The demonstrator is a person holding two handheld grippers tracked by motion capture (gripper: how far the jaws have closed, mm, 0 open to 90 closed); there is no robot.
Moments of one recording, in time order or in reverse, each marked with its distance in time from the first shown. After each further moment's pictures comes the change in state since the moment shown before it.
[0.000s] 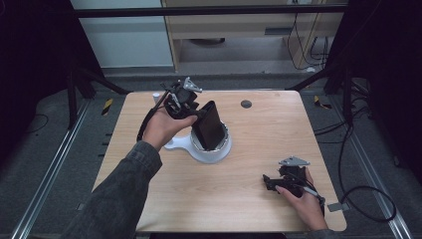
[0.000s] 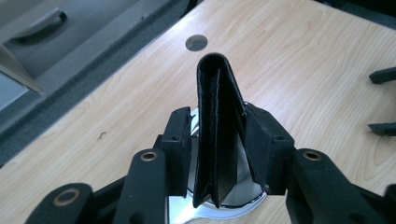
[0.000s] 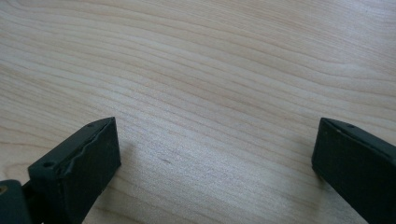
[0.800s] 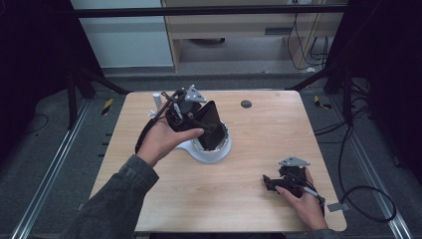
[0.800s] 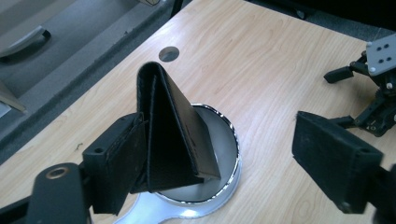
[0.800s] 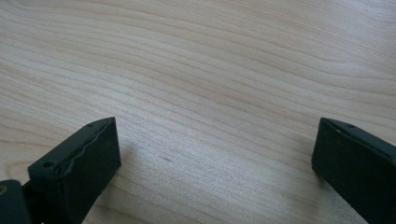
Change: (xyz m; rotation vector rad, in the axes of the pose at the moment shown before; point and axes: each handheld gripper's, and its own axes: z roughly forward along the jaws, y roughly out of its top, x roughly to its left) left arm -0.034 -0.004 -0.017 -0.032 -0.052 0.048; right arm 0.001 0.000 -0.001 0.001 -0.001 0.002
